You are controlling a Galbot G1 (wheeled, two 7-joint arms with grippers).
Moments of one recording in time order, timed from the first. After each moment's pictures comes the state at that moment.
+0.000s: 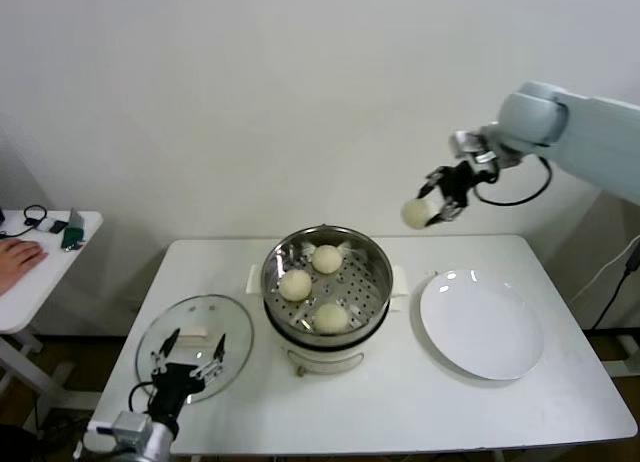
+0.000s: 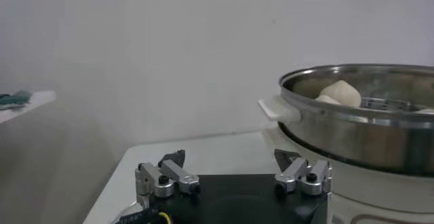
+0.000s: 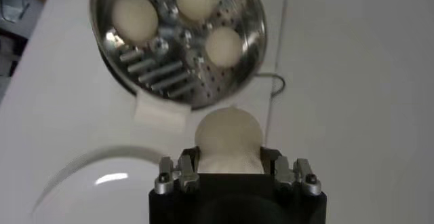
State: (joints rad) left arm 1.68 -1.40 -0.64 -2.13 -0.12 0.18 0.08; right arm 0.92 0.83 -1.57 1.39 0.61 -0.17 -0.99
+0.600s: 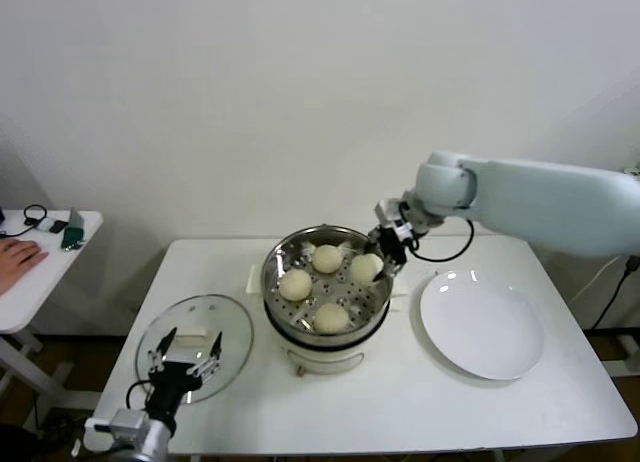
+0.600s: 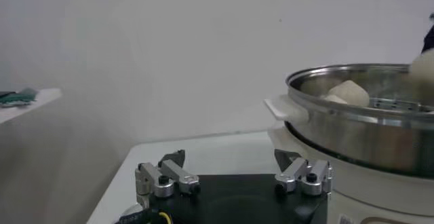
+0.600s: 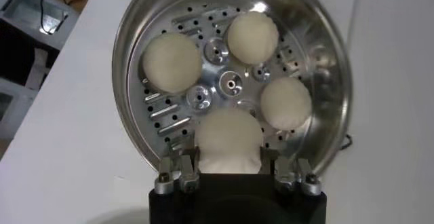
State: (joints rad) left arm 1.67 -1.41 -0.65 -2.12 -0.12 0.19 0.08; right arm 0.68 0.94 -1.51 1.44 0.54 -0.27 -0.86
